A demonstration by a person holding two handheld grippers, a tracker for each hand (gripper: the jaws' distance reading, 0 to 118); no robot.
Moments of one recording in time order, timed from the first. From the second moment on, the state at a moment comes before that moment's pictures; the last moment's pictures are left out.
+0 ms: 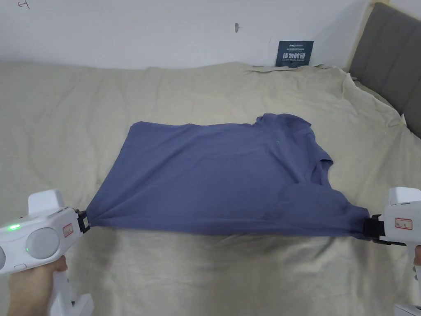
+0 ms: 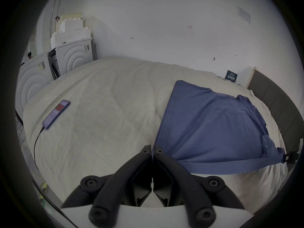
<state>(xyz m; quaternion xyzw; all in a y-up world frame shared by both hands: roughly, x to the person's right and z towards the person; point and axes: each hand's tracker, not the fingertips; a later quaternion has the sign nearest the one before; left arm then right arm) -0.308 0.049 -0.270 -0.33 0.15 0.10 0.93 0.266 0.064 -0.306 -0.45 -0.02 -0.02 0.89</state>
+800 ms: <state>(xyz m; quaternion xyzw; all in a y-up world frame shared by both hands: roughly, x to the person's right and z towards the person) -0.286 -0.015 -0.169 -0.39 0.14 0.03 0.91 0.286 0.015 -0.219 -0.49 -0.04 -0.05 0.87</state>
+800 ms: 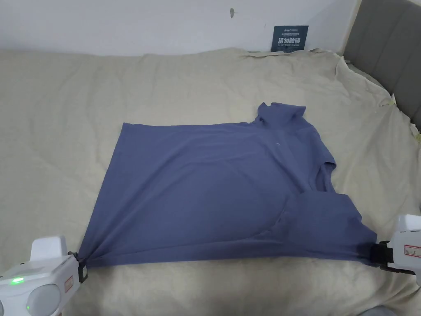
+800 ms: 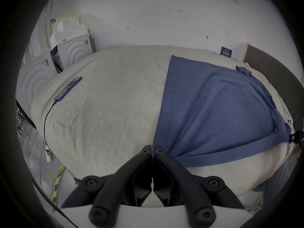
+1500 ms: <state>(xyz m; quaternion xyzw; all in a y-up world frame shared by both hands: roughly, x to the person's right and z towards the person) -0.313 0.108 -0.178 -0.24 0.14 0.16 0.95 0.266 0.129 -0.219 -0.33 -0.06 0.02 0.94</state>
